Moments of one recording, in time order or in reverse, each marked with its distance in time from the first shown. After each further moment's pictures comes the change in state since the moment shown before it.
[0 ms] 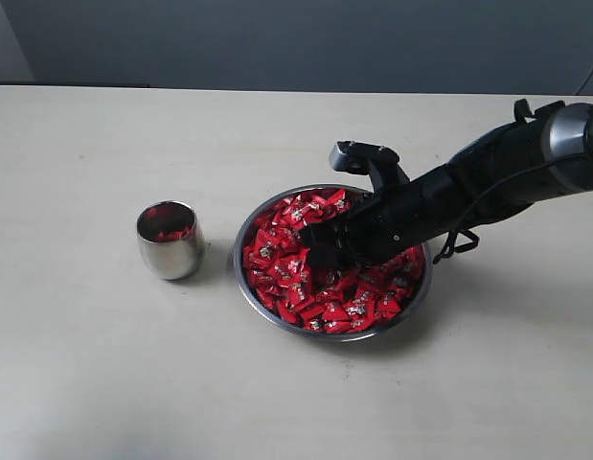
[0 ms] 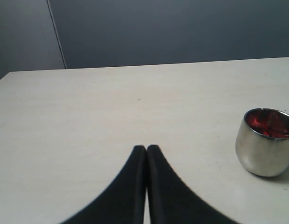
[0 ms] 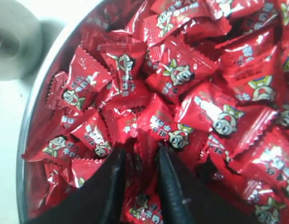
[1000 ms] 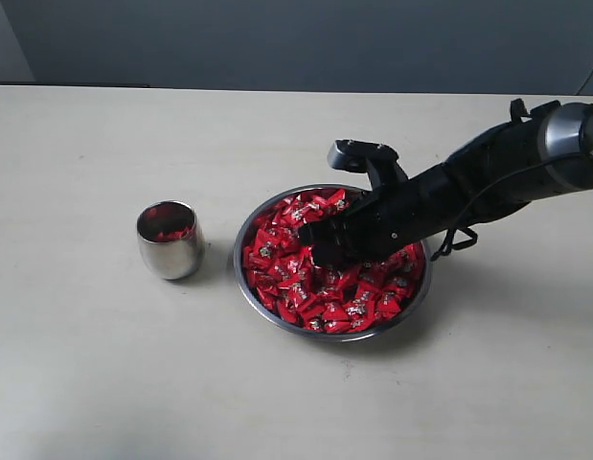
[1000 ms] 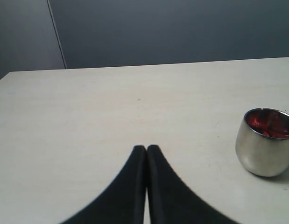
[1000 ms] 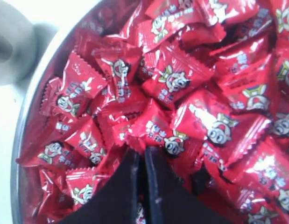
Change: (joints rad) left arm 0.000 0.000 0.000 0.000 0.000 0.000; right arm 0.006 0.005 -0.009 0.000 -0.024 0.000
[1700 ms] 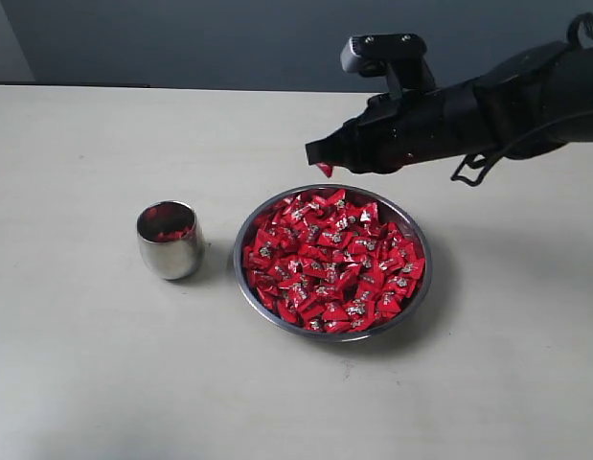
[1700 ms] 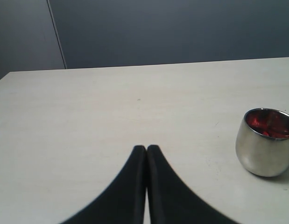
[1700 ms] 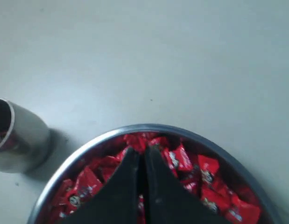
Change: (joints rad) left arm 0.000 0.000 0.000 0.000 0.000 0.000; right arm 0.000 -0.185 -0.084 -0.045 -0.179 -0.082
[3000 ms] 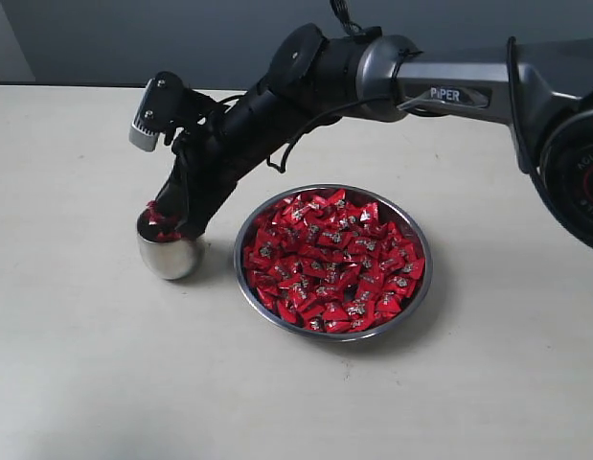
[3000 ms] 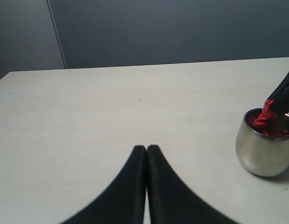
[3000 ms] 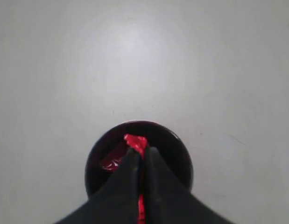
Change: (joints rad) left arm 0.000 0.000 0.000 0.000 0.000 0.000; right arm 0.247 0.463 -0.684 -0.383 0.463 -0.232
